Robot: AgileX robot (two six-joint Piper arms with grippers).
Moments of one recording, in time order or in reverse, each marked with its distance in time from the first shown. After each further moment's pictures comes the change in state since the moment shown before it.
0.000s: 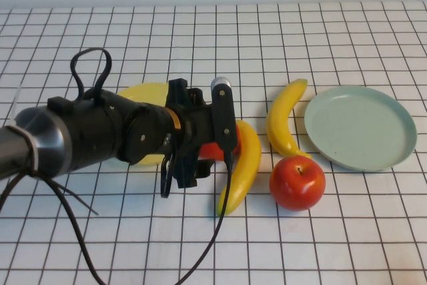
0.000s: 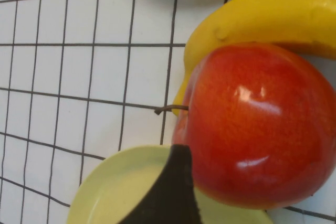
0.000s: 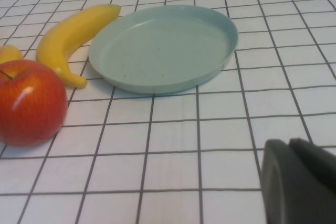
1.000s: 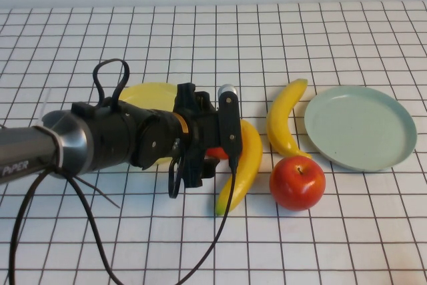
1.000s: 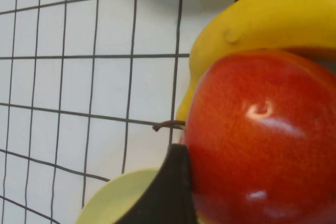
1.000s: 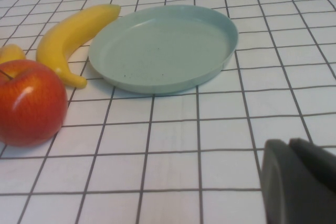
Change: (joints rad) right arm 0.000 0.000 0.000 0.000 0.000 0.000; left arm 0.000 0.082 -0.010 -0.006 -0.103 0.042
